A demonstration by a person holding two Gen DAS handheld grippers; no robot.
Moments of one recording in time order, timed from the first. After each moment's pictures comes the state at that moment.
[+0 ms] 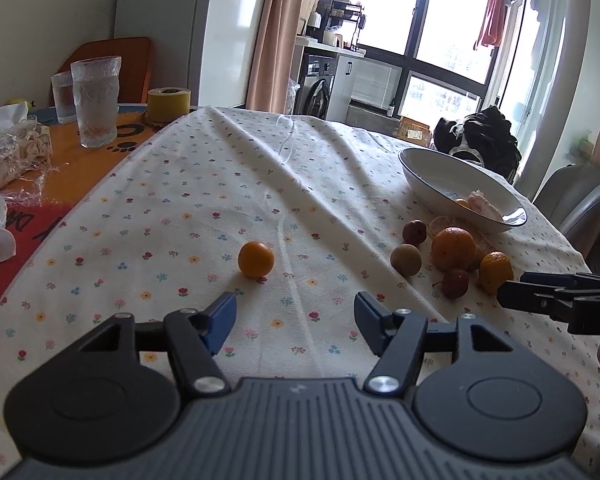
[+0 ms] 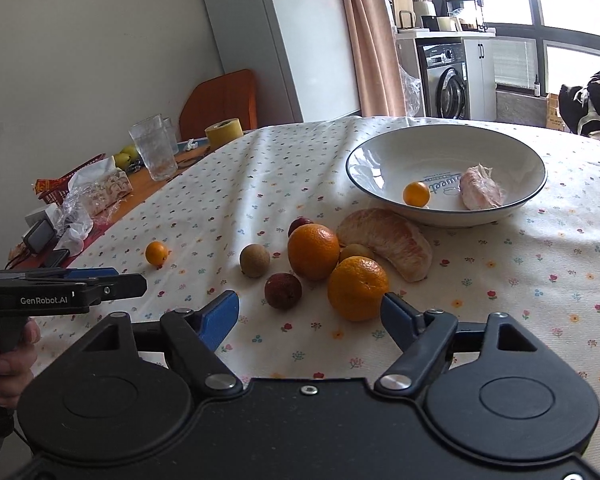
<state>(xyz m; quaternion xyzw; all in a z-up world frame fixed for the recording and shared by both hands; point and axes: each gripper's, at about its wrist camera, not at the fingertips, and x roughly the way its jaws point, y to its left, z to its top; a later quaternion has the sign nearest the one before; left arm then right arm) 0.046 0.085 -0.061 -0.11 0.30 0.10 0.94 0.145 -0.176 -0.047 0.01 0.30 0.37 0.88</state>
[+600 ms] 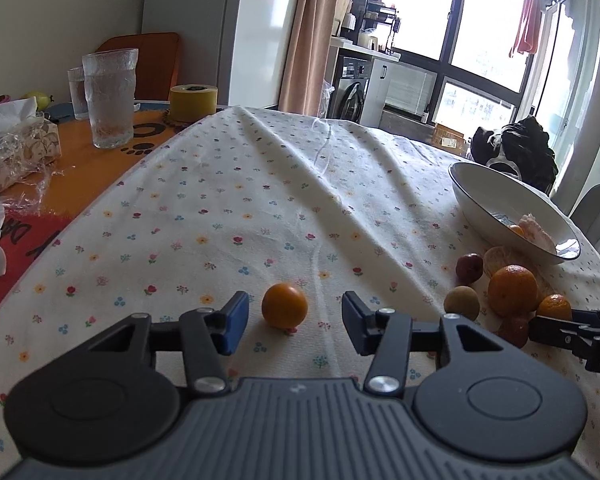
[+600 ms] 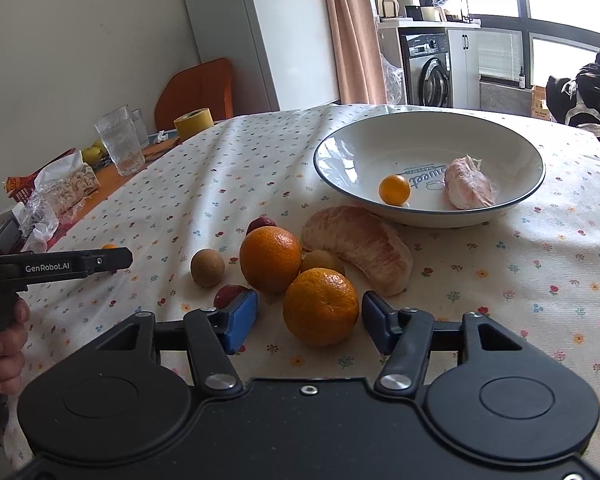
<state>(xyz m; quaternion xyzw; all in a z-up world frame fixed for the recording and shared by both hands) 0.091 0.103 -0.072 -0.12 0.30 0.15 0.94 0.173 -0.163 -0.061 -0.01 0.32 0.35 0.88</state>
